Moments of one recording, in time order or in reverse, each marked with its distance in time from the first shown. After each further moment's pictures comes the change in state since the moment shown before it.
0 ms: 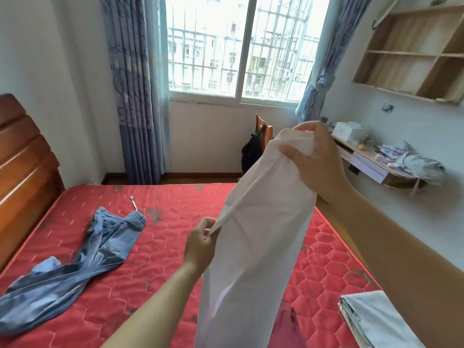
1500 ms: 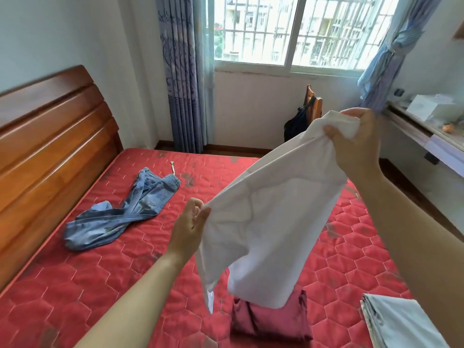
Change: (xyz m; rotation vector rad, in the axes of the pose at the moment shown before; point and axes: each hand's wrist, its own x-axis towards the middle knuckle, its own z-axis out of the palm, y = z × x) left_hand -0.061 -0.012 0.036 0.313 0.228 0.162; right_hand 0.014 0.139 -0.044 0.169 0.093 0.105
